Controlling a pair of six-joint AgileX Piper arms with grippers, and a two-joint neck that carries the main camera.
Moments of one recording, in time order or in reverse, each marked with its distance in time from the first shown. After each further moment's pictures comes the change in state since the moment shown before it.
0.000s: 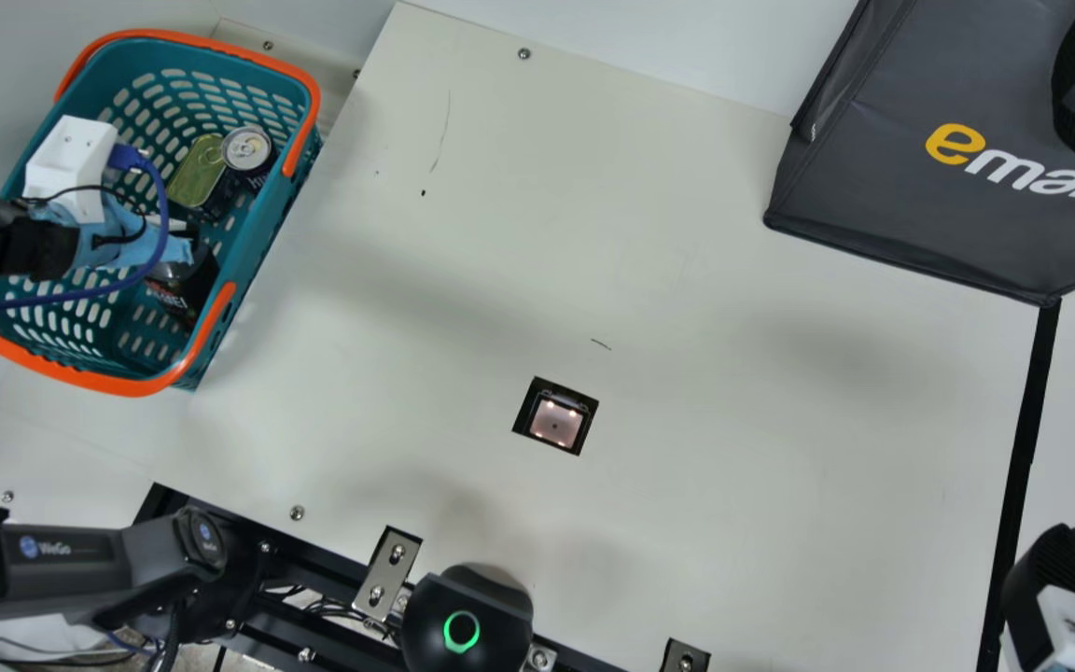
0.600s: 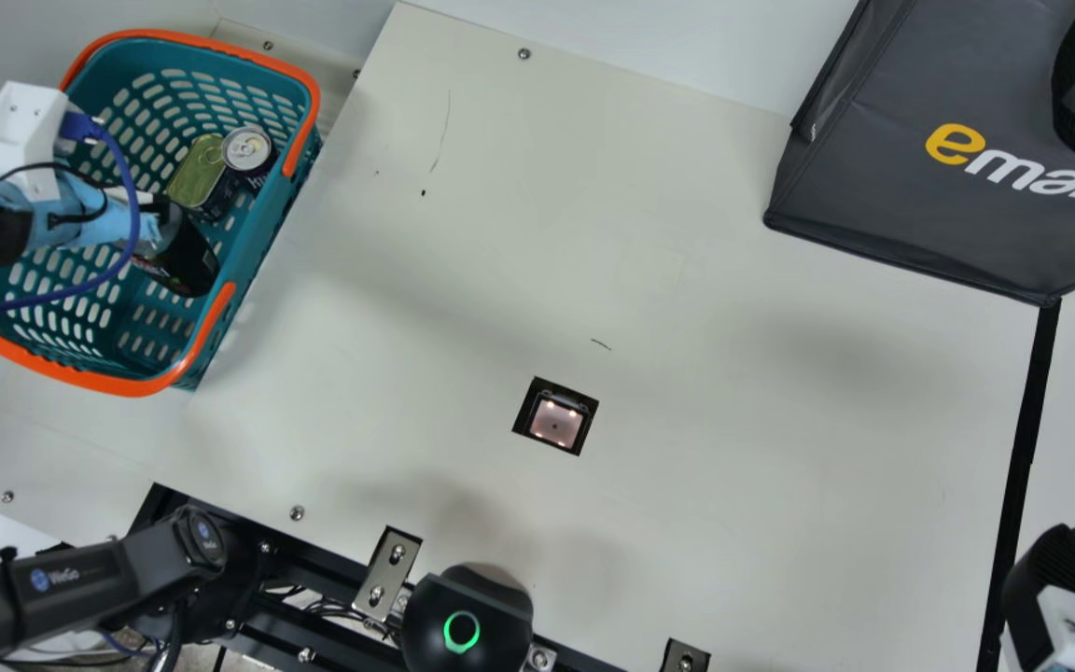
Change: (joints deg) left arm 2.0 -7.4 -4.5 3.0 7.5 -5.8; right arm 0.0 0.0 0.0 0.0 0.0 0.0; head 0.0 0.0
